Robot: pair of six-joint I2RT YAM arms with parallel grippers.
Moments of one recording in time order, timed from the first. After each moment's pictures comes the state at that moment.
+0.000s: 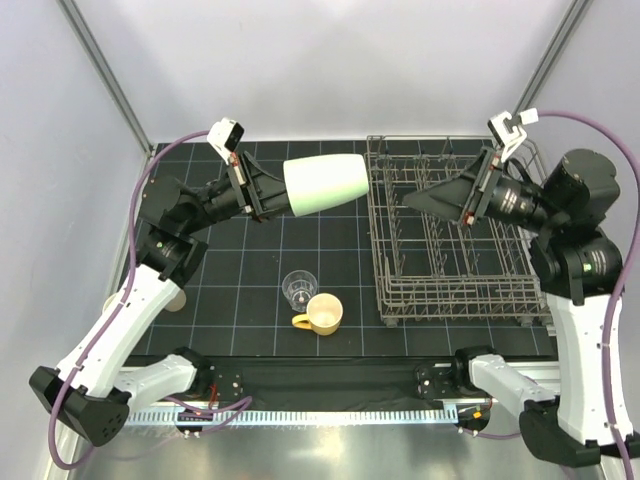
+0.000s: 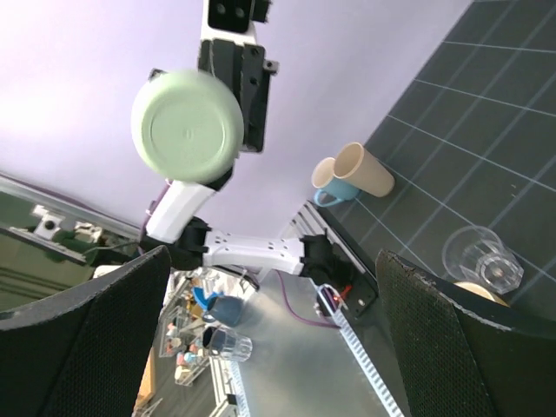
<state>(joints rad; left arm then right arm) -0.49 1.05 1.16 0.27 0.76 -1.44 0.12 0.97 1.56 -0.64 -0.97 0.83</state>
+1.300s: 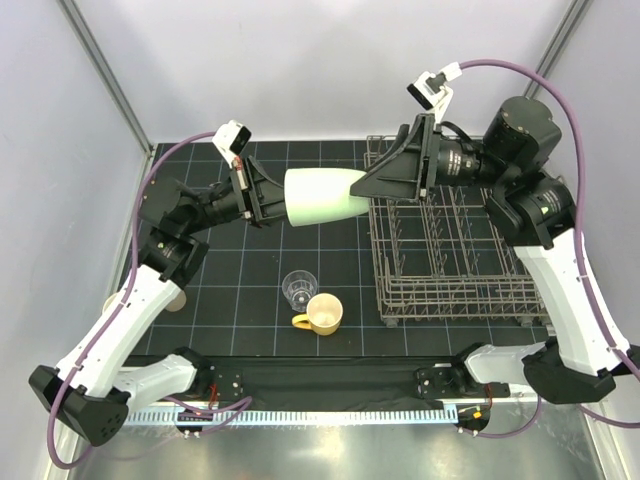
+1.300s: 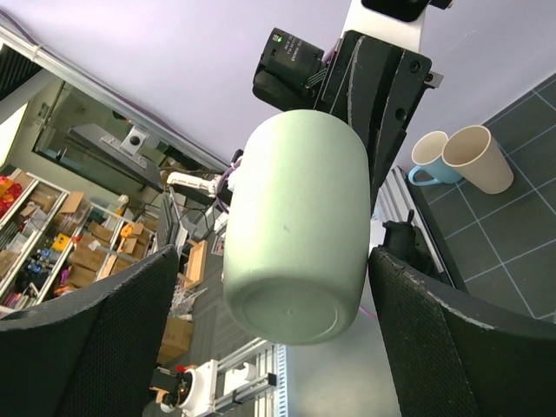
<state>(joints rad) -0.51 1.06 1.16 0.31 0.84 -1.47 0.52 1.27 1.86 -0.48 -0.96 0.91</state>
